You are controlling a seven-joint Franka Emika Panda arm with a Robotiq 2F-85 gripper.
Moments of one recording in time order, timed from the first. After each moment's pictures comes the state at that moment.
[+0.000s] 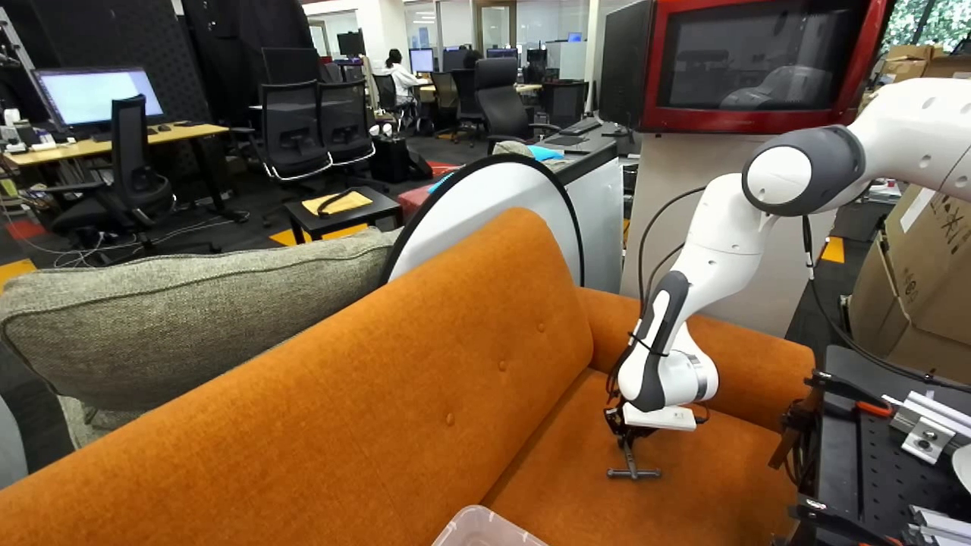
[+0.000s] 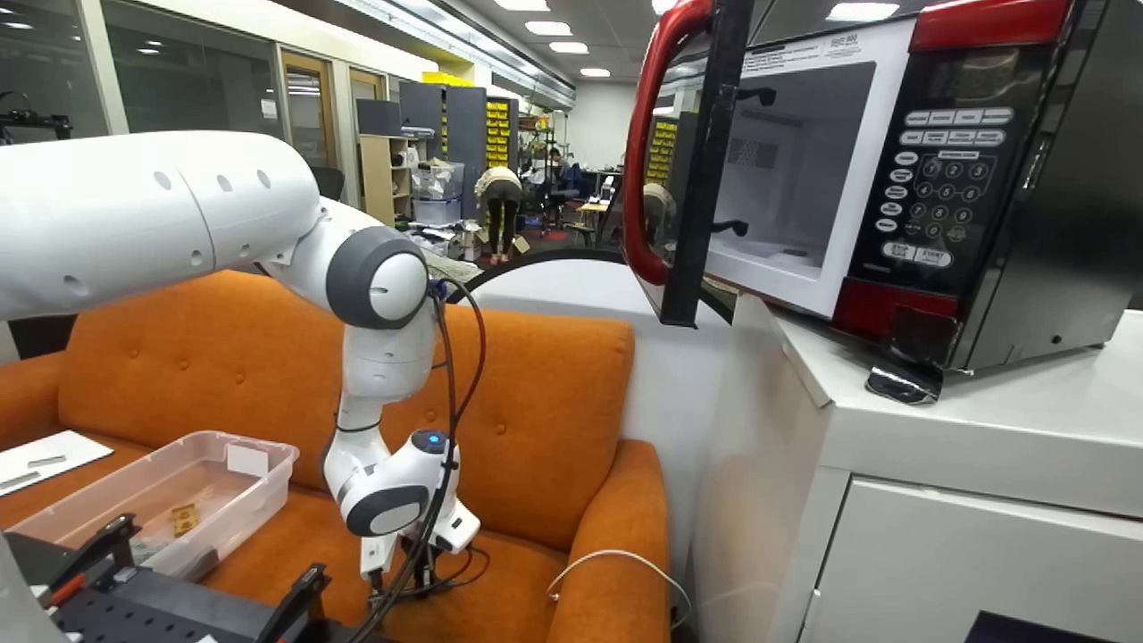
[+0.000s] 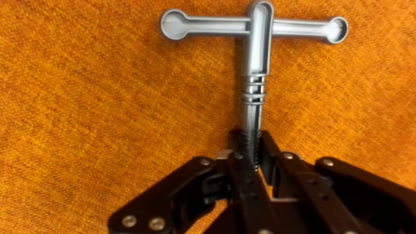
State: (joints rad) arm -0.36 1.40 0.16 -1.81 0.30 3.22 0.30
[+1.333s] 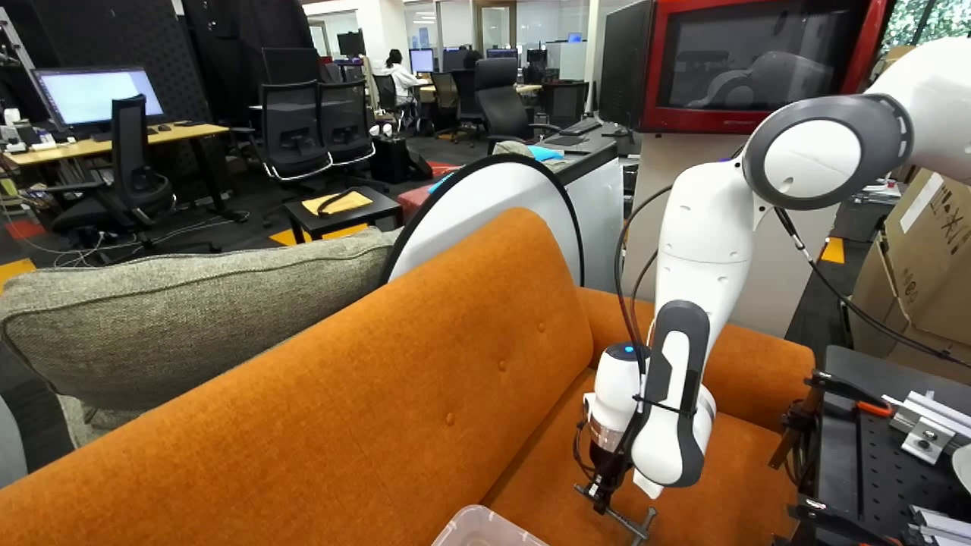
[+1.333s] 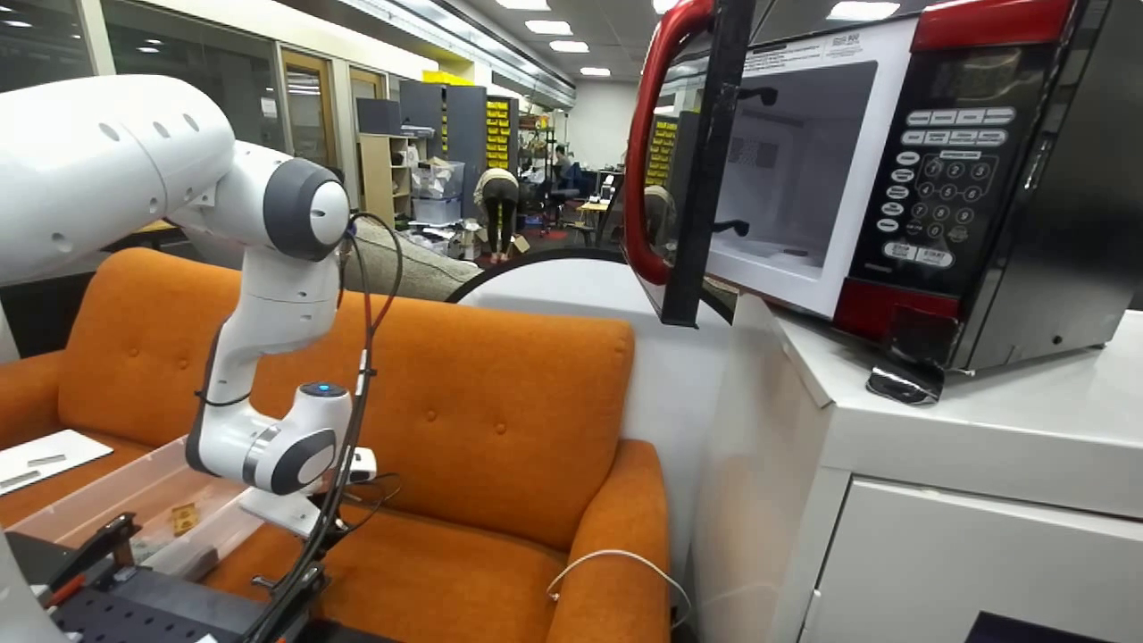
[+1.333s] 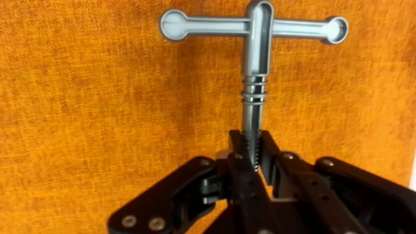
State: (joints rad) arm 0.03 1.24 0.15 -2.00 0.04 3.22 0.06
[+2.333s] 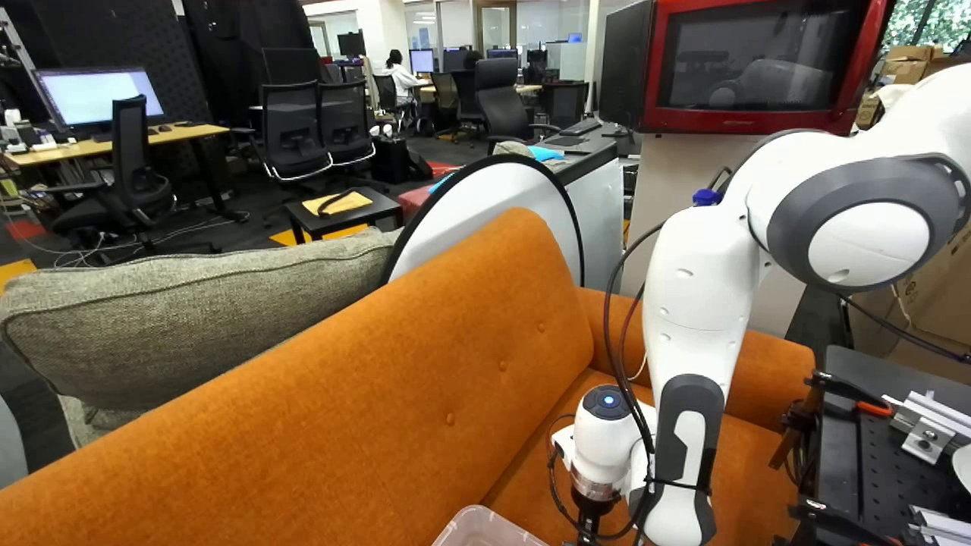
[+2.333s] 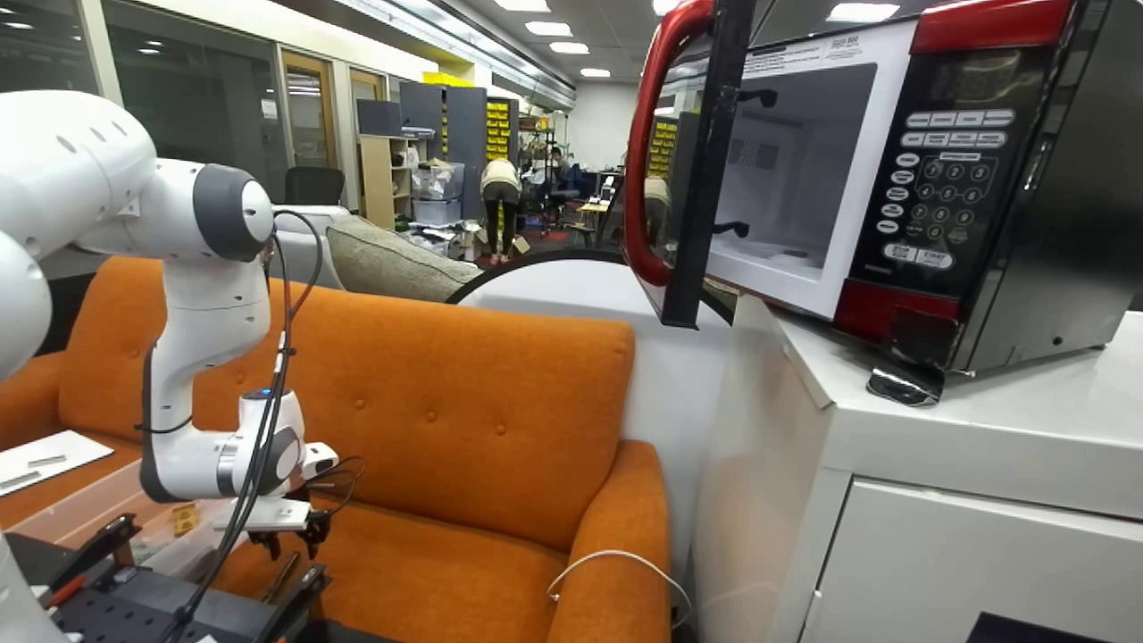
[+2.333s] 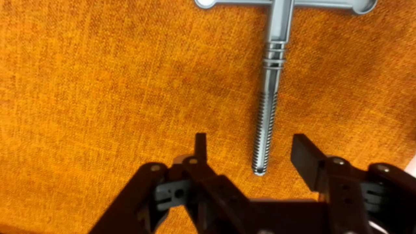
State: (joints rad) arm 0.36 1.31 0.00 -1.88 -0.01 3.21 0.02
